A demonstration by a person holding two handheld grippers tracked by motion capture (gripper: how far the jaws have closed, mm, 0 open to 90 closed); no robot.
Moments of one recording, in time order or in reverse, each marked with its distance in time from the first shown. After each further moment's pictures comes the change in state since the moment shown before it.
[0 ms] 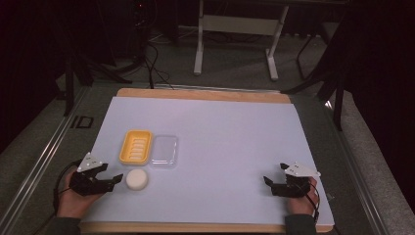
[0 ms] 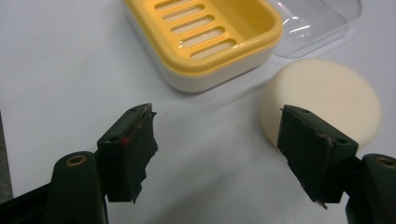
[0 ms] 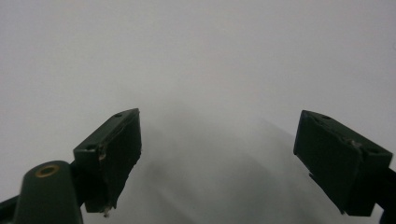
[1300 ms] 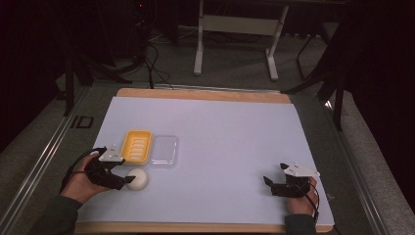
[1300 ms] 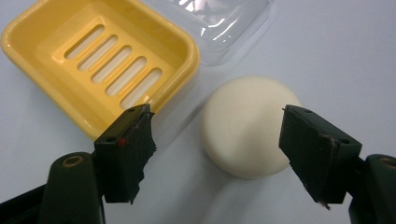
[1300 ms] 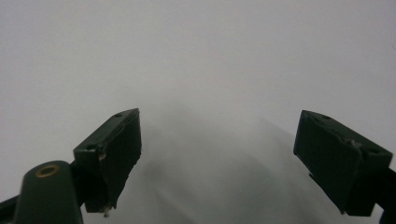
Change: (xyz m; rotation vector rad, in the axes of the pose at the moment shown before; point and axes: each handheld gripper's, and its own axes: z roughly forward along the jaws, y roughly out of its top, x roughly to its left) left arm -0.018 0.053 0.012 0.171 -0.186 0.323; right arm 0.001 0.000 0.000 0.010 -0.006 0.000
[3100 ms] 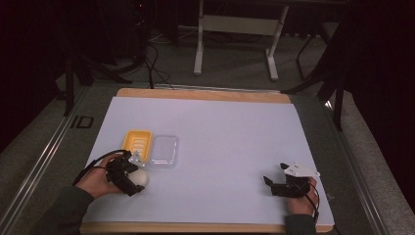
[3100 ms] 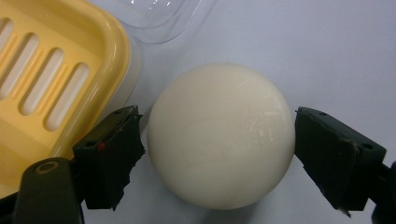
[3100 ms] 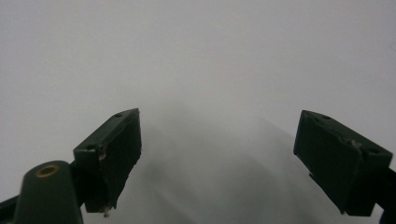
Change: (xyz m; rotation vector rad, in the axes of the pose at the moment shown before) left arm -0.016 0.027 0.041 0.272 -0.080 0.152; right arm 0.000 0.000 0.000 -0.005 -0.002 -0.003
